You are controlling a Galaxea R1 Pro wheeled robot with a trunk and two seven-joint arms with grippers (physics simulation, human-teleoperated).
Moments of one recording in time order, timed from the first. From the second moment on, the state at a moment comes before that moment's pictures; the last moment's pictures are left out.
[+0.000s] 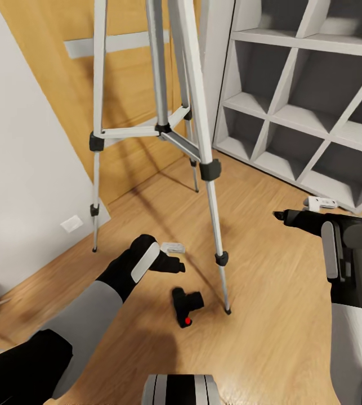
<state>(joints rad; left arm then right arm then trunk) -1.00 -0.15 -0.43 -0.75 0.59 1.04 0.22 -0.84 -0.17 -0.22 -1.50 -0.04 1.04 0.13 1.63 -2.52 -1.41</state>
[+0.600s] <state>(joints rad) -1.00 -0.15 -0.41 -0.75 0.59 1.04 0.22 -0.84 -0.17 -0.21 -1.50 -0.04 1.04 0.13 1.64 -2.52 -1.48</state>
